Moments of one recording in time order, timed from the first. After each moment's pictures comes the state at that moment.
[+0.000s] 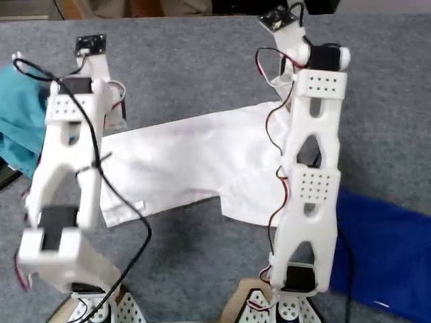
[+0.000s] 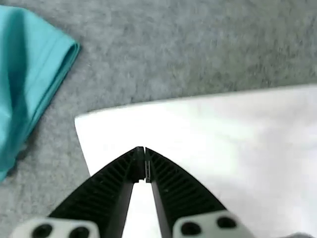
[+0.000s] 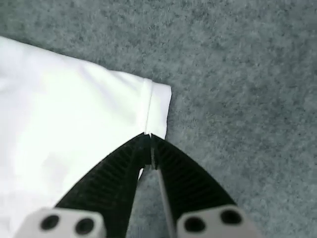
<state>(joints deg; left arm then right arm) -5.8 3.3 2.0 71.1 -5.1 1.6 52.7 -77.8 101.3 29.8</state>
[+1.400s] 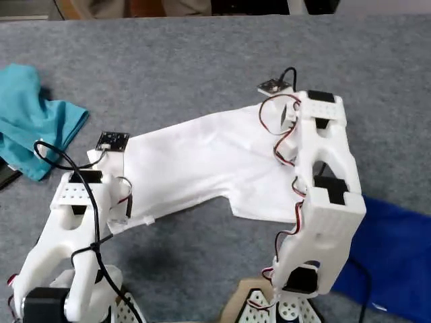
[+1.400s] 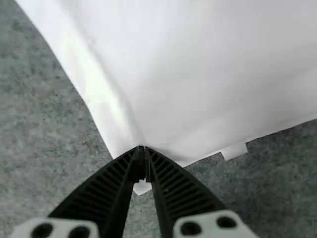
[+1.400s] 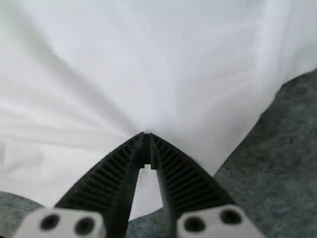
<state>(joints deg) -3.8 -29.3 58.8 62.1 -13.9 5.6 28.6 -2.3 74.2 35.2</state>
